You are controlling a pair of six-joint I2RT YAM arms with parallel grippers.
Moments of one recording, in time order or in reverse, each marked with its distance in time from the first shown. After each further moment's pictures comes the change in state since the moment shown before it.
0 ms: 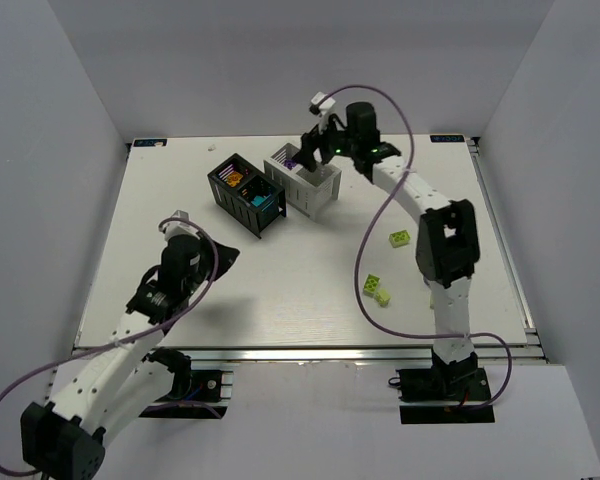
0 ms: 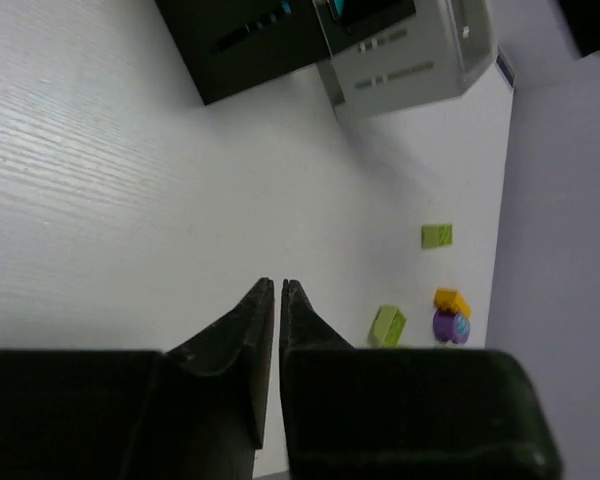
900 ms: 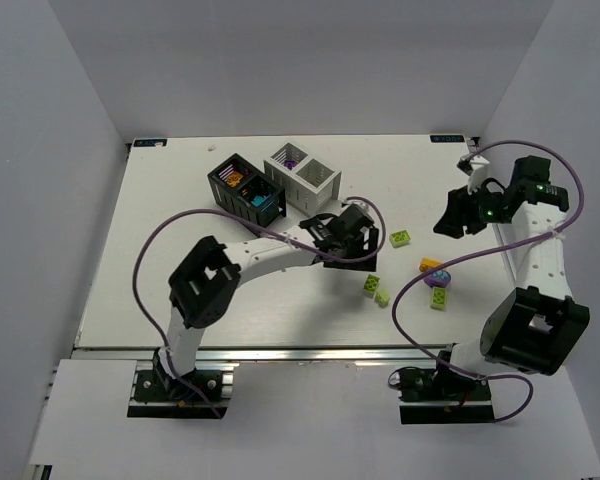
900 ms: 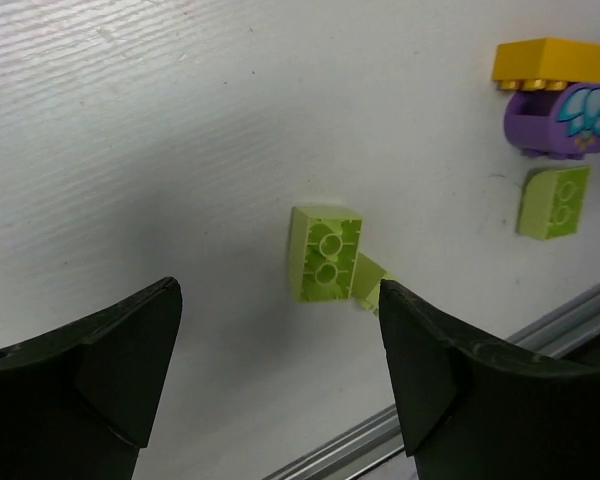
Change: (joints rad) left arm -0.542 1.235 0.942 -0.119 0.061 0.237; right arm -0.731 -0.808 -0.628 -0.956 -0.221 -0.482
